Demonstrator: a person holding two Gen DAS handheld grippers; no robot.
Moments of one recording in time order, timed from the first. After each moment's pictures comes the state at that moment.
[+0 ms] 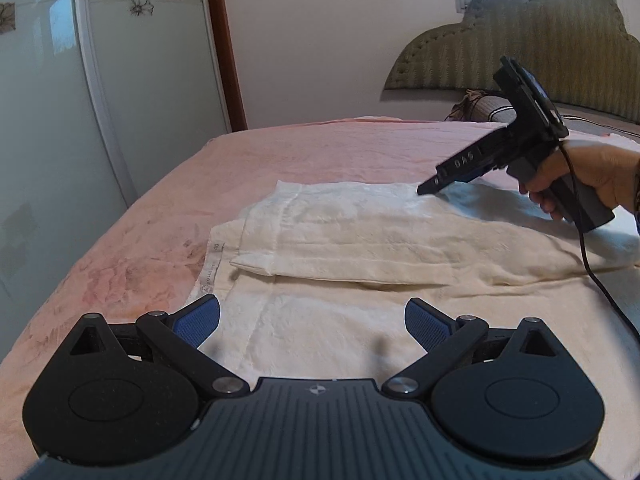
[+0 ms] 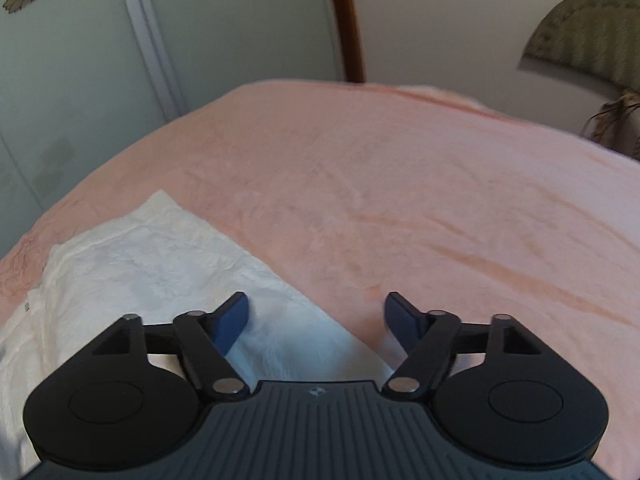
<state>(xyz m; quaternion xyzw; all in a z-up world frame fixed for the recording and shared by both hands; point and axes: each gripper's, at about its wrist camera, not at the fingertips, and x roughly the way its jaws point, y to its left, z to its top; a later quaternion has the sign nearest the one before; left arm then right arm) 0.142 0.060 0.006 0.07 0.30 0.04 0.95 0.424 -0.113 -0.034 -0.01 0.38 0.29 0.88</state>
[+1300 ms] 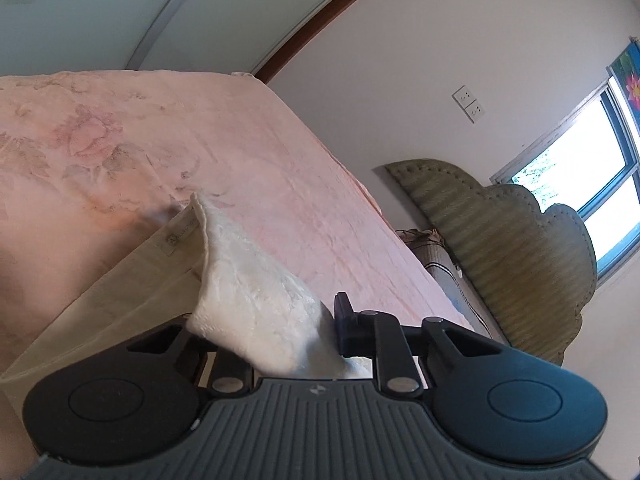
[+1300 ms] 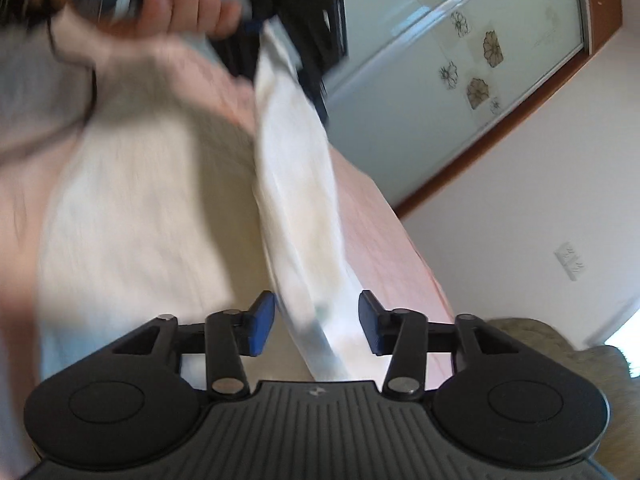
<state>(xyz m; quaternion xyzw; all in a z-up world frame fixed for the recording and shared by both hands) 0.151 0.154 0.022 -0.38 0.27 -0.01 0.89 0.091 -0.046 -0.047 -0.46 0.08 0.26 0.85</state>
